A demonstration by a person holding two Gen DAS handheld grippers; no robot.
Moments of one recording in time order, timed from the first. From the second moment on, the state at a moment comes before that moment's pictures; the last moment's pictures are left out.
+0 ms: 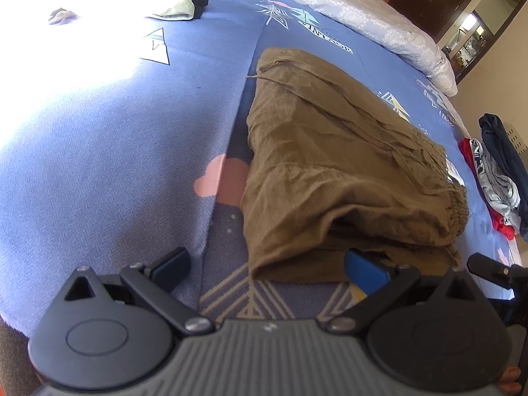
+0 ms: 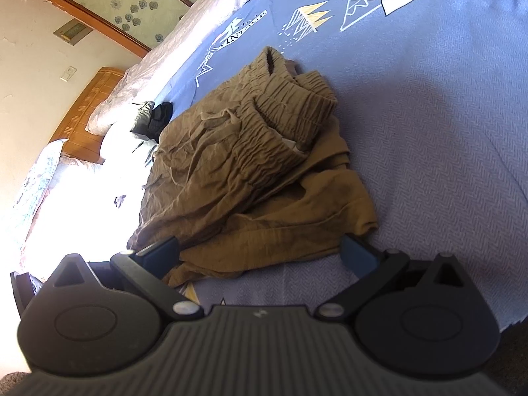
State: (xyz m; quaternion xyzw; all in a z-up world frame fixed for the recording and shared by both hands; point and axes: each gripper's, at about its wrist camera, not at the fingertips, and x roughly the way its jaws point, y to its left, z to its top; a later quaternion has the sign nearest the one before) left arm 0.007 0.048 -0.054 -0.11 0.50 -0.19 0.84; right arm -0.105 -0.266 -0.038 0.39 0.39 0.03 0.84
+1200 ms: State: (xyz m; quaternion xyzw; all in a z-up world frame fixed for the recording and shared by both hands) left arm 0.029 0.125 -0.022 -0.22 0.49 -0.19 0.82; right arm -0.122 -0.288 -0.006 0.37 0.35 0.03 0.86
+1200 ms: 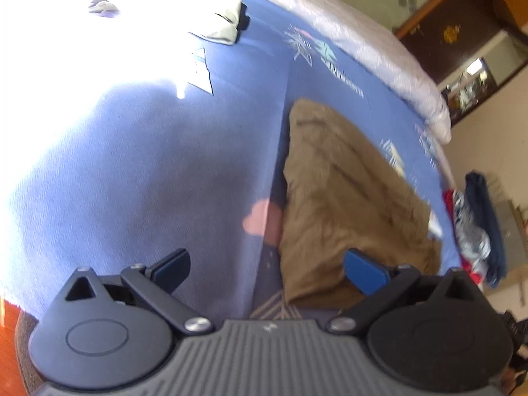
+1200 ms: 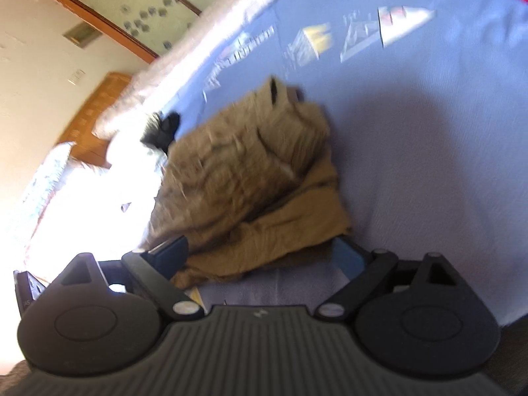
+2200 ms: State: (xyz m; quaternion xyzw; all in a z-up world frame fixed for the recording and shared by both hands) left arm 0.094 0.019 -0.058 -0.18 0.54 -0.25 0.78; right arm -0.036 -0.314 -0.049 0.39 0.37 0.04 0.84
